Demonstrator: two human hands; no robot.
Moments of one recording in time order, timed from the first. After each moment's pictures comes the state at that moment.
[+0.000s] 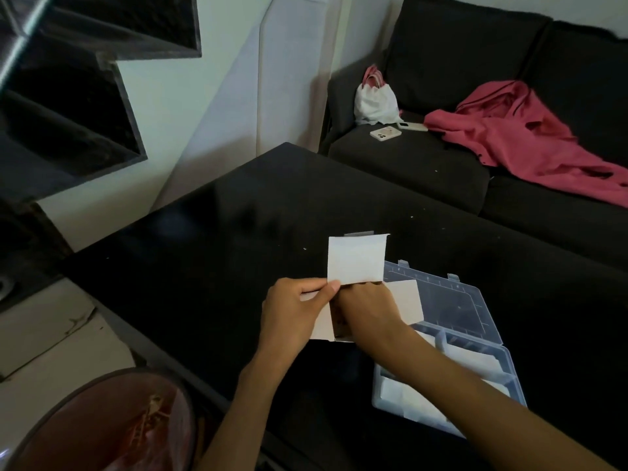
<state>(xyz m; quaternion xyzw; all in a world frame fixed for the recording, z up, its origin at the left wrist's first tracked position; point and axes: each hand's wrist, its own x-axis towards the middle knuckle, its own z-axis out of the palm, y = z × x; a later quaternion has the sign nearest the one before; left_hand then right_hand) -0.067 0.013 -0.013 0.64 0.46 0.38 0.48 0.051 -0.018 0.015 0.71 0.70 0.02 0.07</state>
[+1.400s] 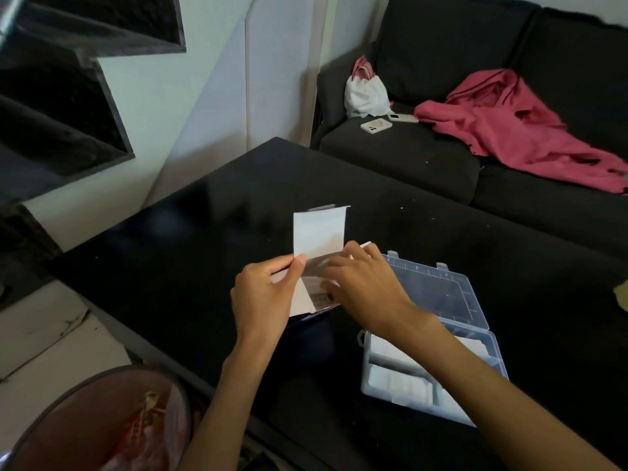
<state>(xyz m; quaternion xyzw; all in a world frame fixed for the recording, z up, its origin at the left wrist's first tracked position) -0.072 0.013 0.001 0.63 0.52 0.46 0.35 0.067 -0.026 0.031 0.63 0.77 0.10 -0.03</state>
